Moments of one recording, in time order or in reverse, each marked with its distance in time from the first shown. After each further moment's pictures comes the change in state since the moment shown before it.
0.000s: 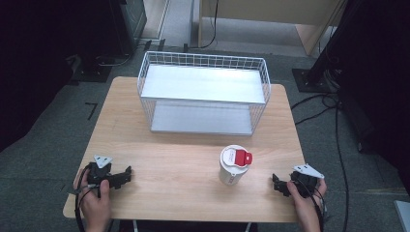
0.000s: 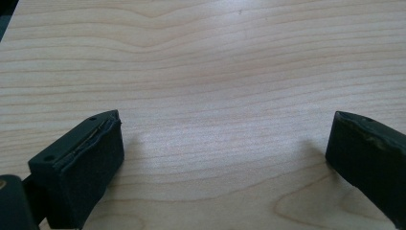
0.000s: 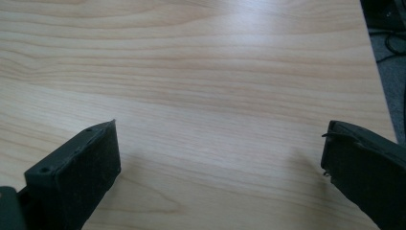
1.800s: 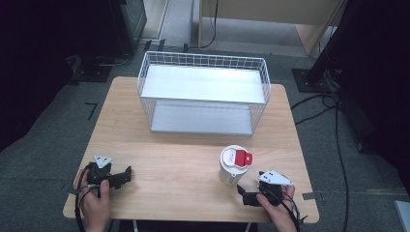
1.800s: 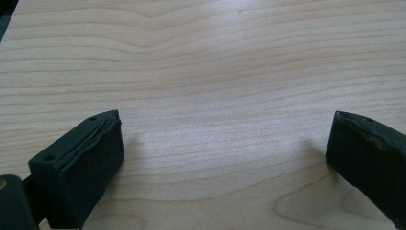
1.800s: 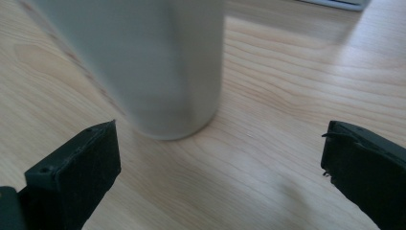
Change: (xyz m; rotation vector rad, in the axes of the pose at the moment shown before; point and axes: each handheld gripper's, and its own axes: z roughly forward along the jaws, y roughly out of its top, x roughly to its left) left arm 0.000 0.000 0.000 0.000 0.000 0.000; right arm 0.101 0.002 -0.018 -0.071 0.349 -0.164
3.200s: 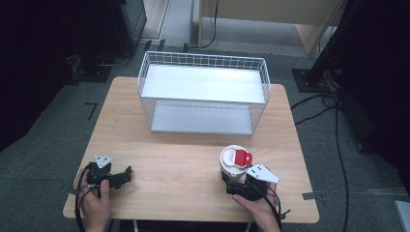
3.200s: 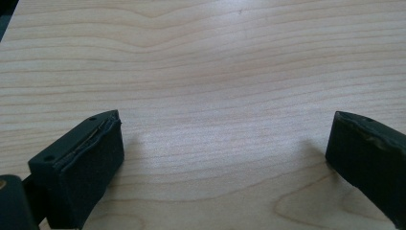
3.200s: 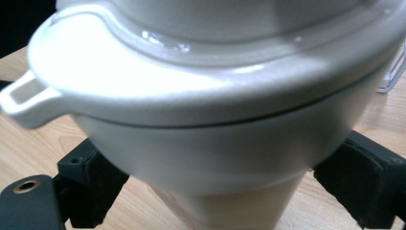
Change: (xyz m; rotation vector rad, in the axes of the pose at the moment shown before) left arm 0.000 0.000 0.000 0.000 0.000 0.000; right arm 0.042 0.034 0.014 -0.207 -0.011 0.062
